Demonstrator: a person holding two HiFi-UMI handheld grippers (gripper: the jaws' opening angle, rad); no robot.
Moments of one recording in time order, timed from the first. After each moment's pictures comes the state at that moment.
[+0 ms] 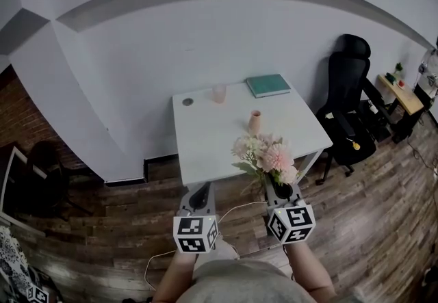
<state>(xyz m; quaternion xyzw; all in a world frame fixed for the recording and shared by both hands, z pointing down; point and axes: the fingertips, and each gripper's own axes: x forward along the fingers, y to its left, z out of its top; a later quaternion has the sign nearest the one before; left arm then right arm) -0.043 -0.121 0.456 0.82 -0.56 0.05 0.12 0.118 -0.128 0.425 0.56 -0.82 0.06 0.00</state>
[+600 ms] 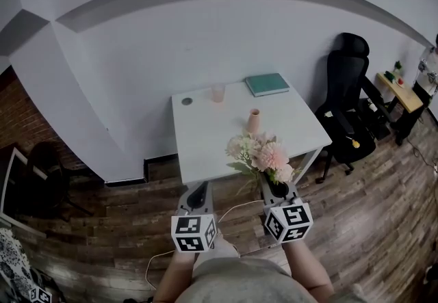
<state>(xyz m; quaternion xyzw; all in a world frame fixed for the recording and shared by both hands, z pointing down) -0.040 -0.119 0.455 0.82 -0.56 0.05 0.12 0.115 -0.127 0.421 0.55 -0.83 0.06 0.00</state>
